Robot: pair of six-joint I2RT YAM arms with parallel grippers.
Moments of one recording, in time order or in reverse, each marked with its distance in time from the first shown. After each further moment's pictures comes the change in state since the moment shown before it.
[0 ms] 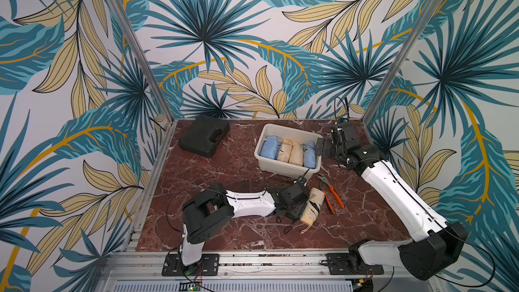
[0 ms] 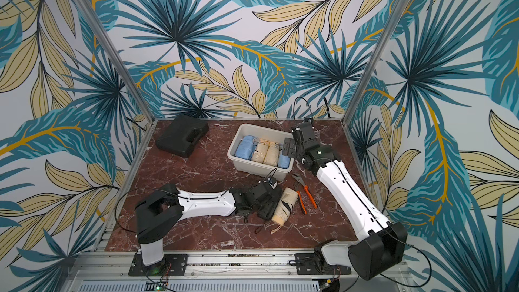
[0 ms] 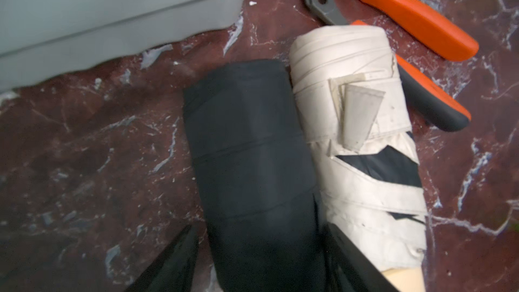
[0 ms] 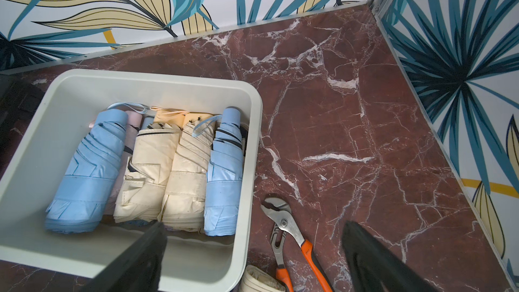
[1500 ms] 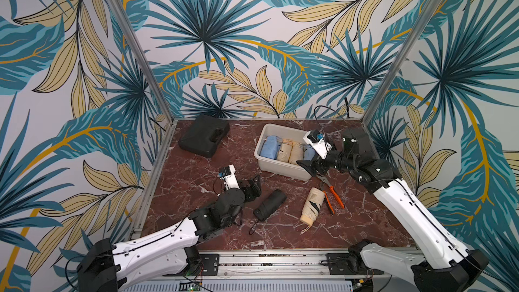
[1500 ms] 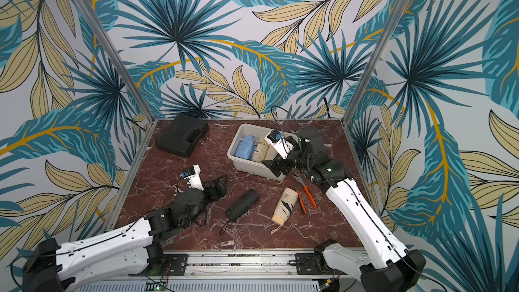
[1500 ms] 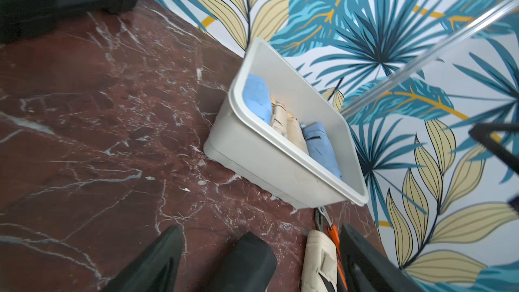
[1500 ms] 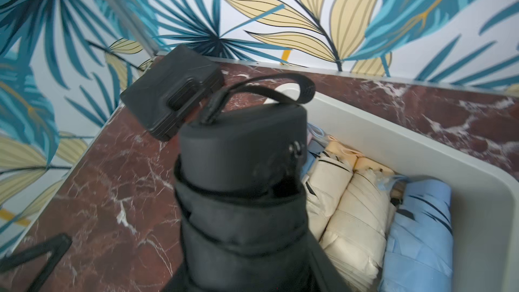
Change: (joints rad) left arm 0.187 -0.989 -0.656 0.251 -0.395 -0.520; right arm 0.073 -0.188 -0.138 0.167 -0.731 -0.881
